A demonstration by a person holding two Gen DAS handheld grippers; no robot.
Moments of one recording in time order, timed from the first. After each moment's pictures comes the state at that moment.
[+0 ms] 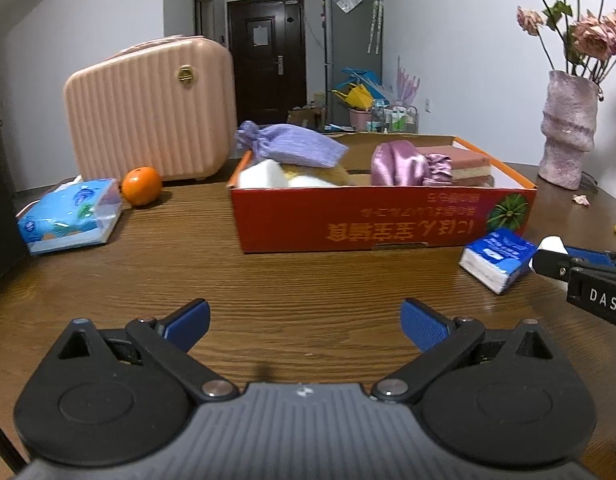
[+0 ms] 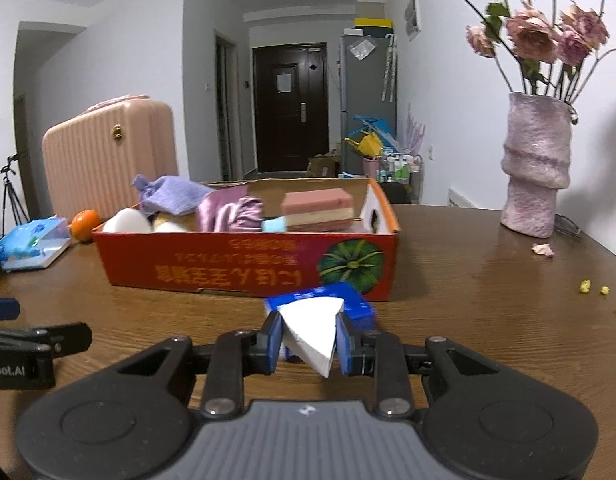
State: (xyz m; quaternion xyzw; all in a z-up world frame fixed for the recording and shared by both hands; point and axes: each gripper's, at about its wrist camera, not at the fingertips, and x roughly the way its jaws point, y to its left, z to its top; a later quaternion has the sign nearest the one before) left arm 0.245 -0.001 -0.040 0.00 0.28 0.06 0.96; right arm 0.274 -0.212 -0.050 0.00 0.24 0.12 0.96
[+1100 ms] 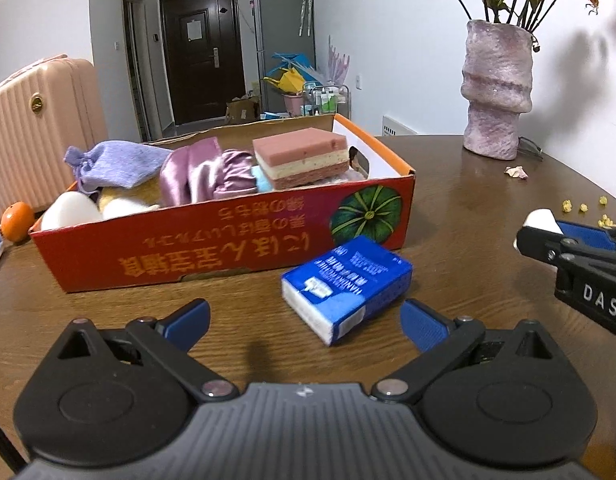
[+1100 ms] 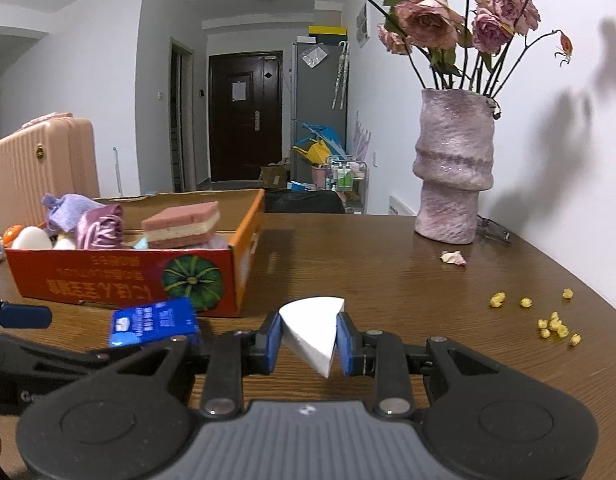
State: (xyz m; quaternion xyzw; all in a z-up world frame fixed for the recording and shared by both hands) left arm 0.322 -0.133 -0.056 0.04 0.30 -0.02 0.95; right arm 0.304 -0.312 -0.052 -0.01 0.23 0.05 0.97
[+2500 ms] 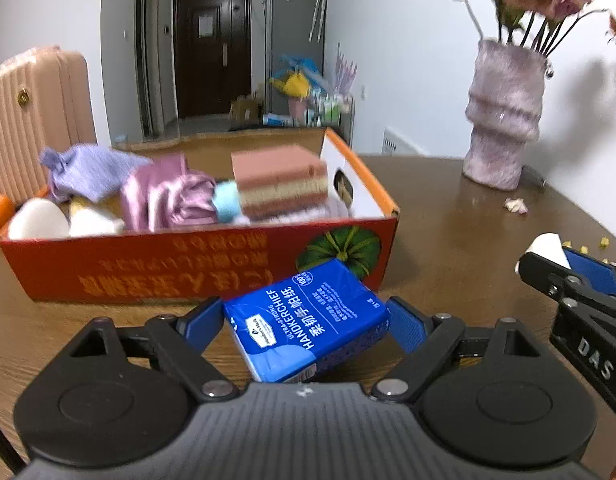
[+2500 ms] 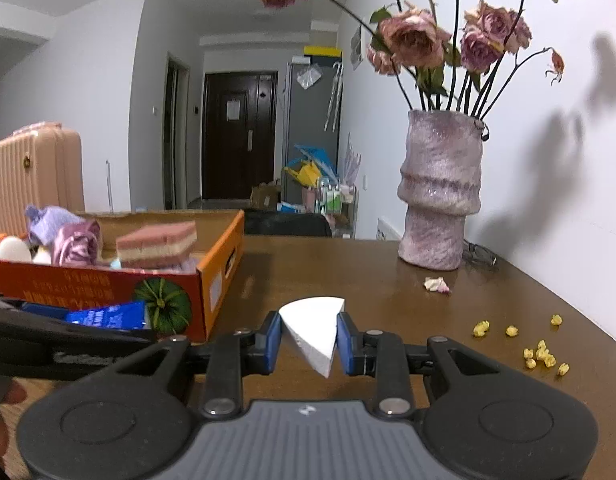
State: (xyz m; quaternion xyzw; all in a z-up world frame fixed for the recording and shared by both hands) left arm 0.345 -0.151 -0.047 0.00 0.29 -0.01 0.96; right arm 0.313 -0.325 -0.051 -0.02 0.18 0.04 0.98
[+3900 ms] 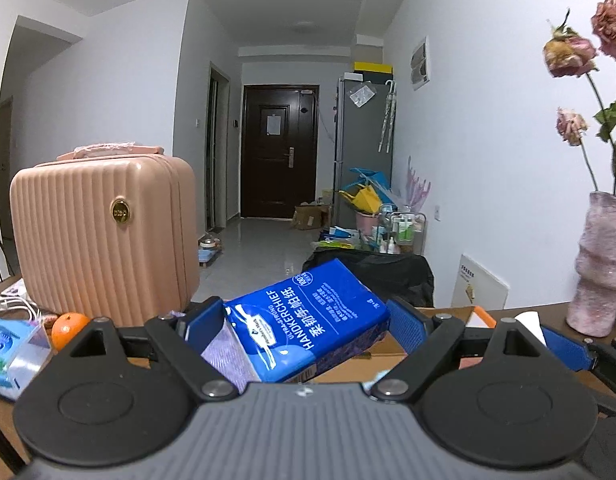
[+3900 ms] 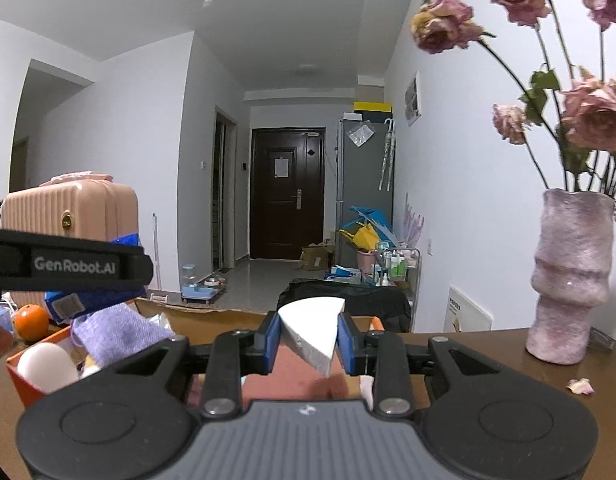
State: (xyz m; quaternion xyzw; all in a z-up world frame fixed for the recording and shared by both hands) left arm 0.414 -0.022 0.019 -0.02 0.13 0.08 0.99; right arm 0.412 -0.186 -0.024 -0.01 0.09 0.11 0.99
